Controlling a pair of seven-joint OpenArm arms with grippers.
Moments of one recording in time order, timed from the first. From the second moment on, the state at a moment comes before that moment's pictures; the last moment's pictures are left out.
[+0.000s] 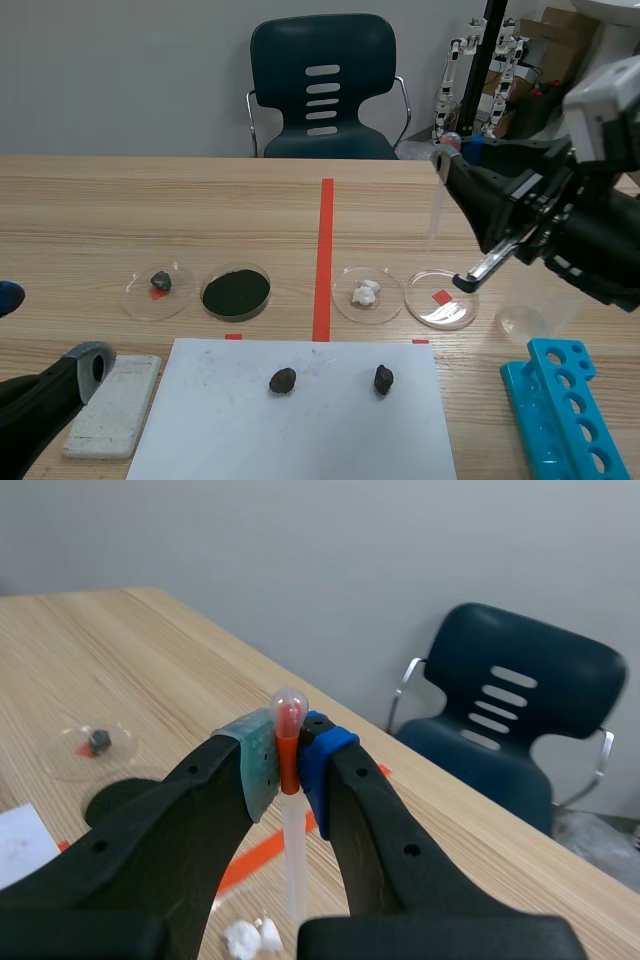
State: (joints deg) left arm 58.0 -29.3 -17.5 120.2 -27.5 -30.5 -7.1; right arm -11.2 22.2 -1.8 93.2 0.9 35.0 27.2
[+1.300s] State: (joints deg) left arm 58.0 -29.3 -17.5 120.2 -27.5 -30.5 -7.1; right arm 5.8 17.9 -19.3 66.9 3.1 26.4 32.8
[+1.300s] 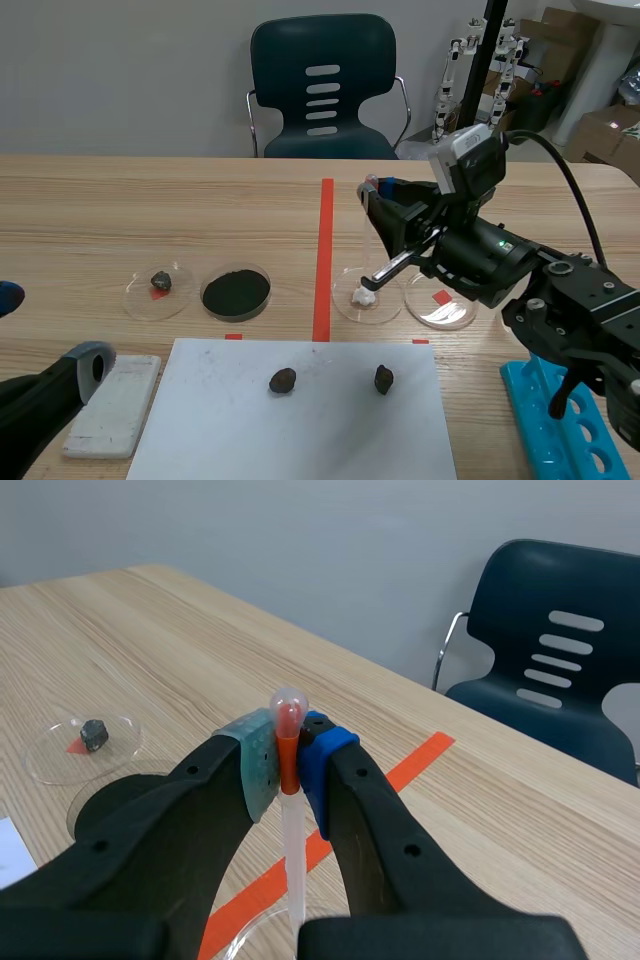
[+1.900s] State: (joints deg) left arm 58.0 -29.3 -17.5 120.2 -27.5 -30.5 -7.1; right arm 5.3 18.0 -19.3 66.9 3.1 26.4 32.6
